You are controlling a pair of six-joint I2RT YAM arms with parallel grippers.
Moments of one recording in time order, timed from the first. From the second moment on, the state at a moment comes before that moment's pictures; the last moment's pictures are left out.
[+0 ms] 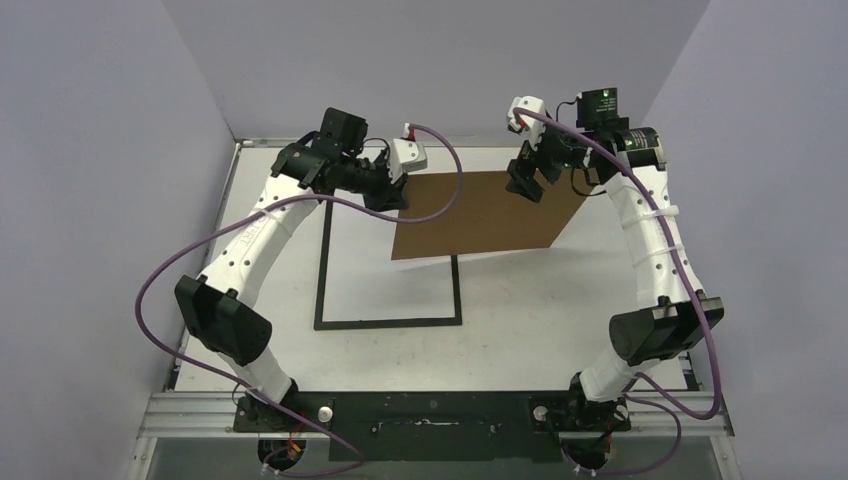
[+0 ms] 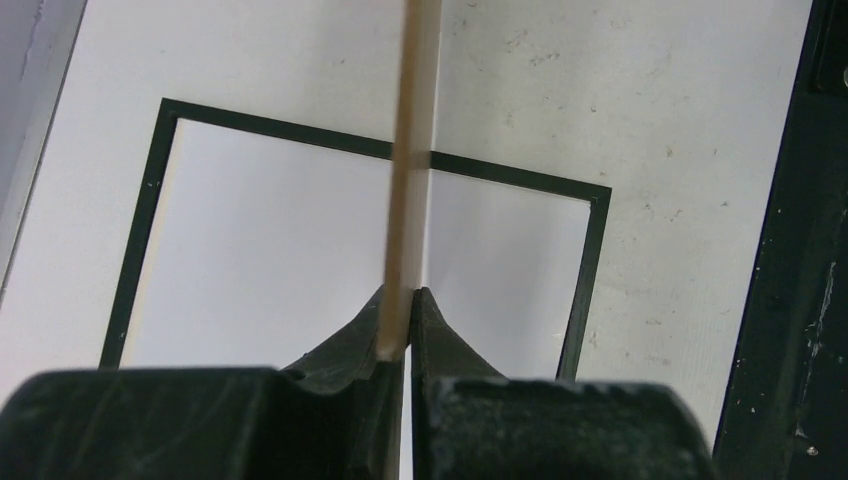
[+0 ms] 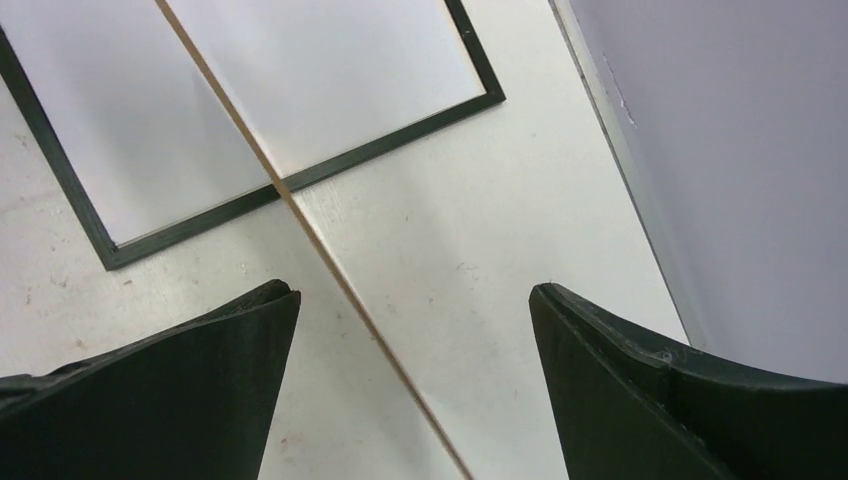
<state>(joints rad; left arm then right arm) -0.46 1.69 1.83 -0.98 0.65 0.60 0.17 1.63 1.96 -1.11 -0.63 -0.85</state>
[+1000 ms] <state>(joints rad) -0.46 1.66 1.81 -0.93 0.60 0.73 0.28 1.66 1.94 -1.23 -0.68 -1.01</state>
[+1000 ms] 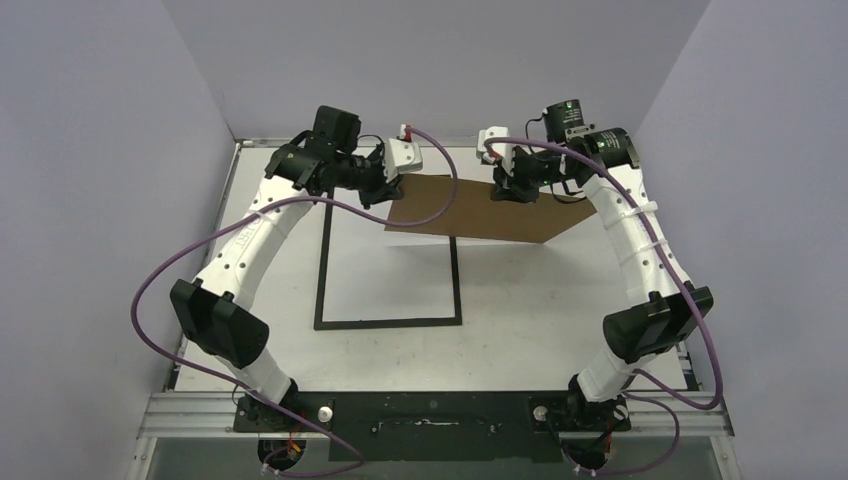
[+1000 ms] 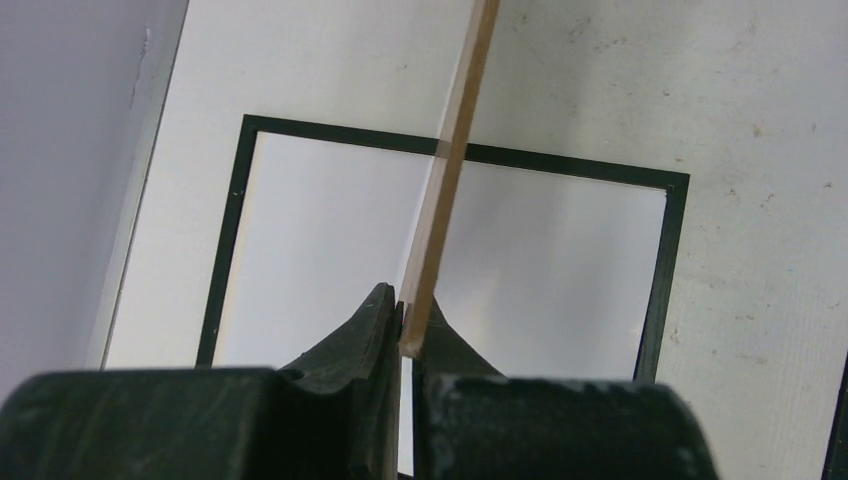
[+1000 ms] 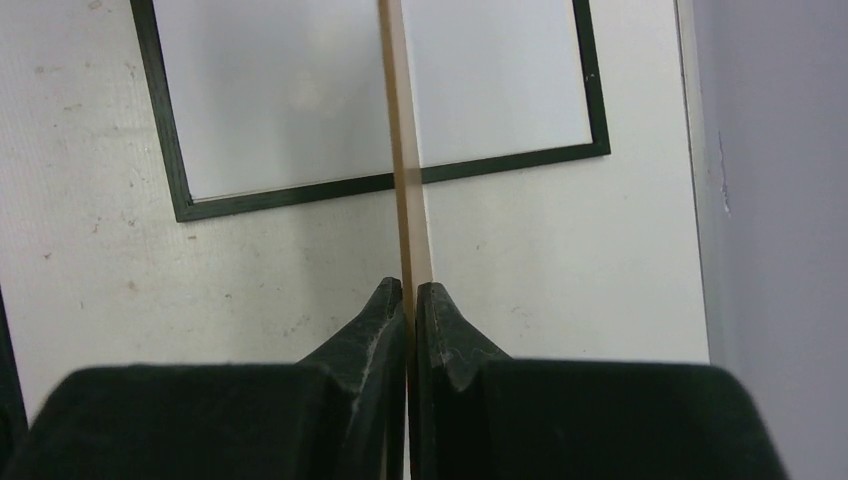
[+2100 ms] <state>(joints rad) -0.07 1.41 1.53 -0.51 0.20 -0.15 0.27 1.40 1.69 -0.38 -0.48 0.11</state>
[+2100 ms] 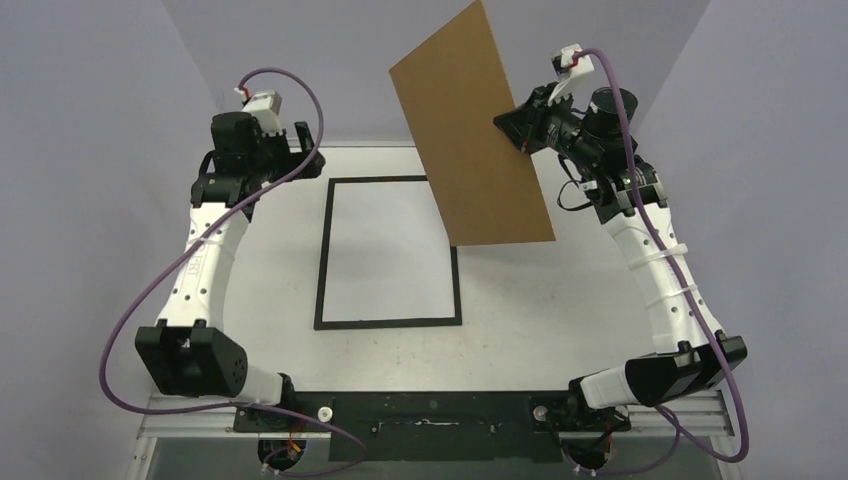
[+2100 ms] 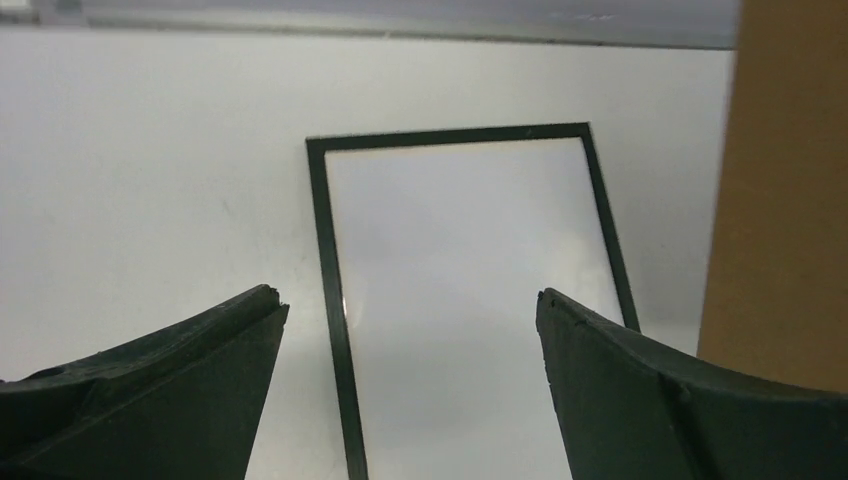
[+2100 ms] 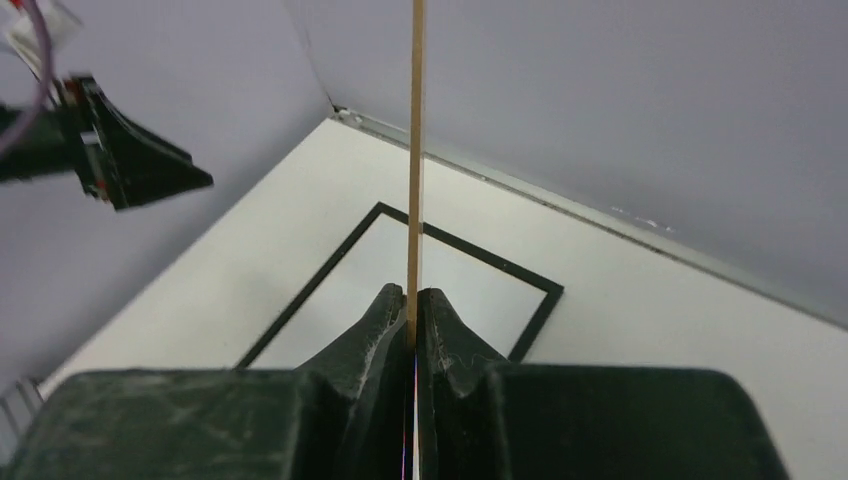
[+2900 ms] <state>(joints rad) 0.15 1.94 1.37 -0.57 0.29 -0.42 0.46 1.54 1.18 -0.01 -0.15 1.01</state>
